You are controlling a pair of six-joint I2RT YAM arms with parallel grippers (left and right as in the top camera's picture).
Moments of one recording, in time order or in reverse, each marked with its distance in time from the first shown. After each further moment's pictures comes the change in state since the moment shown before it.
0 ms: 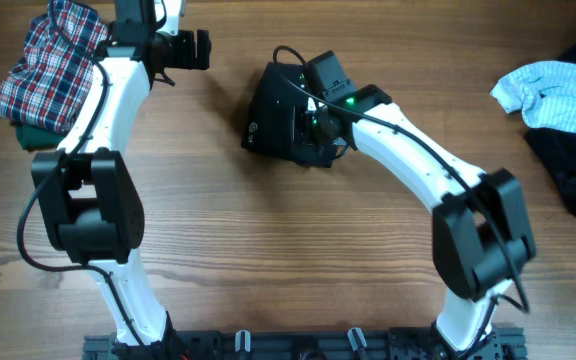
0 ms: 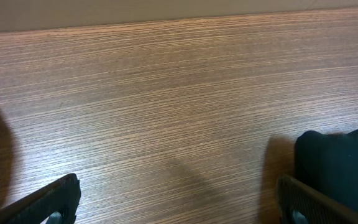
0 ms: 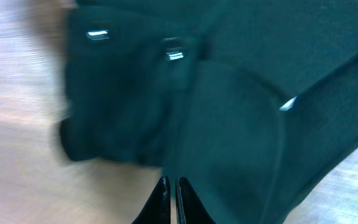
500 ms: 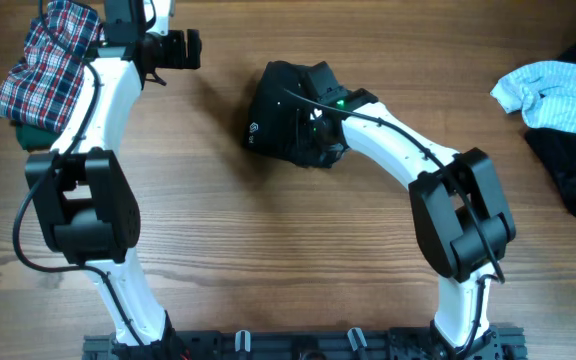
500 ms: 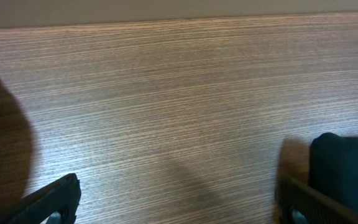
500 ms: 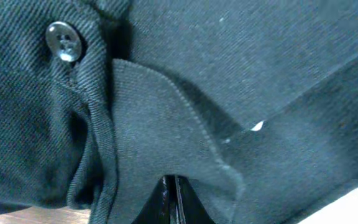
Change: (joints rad) left arm 0.031 0.000 0.000 -0.002 0.000 0.003; right arm -0.012 0.097 -0.002 0.002 0.077 -0.046
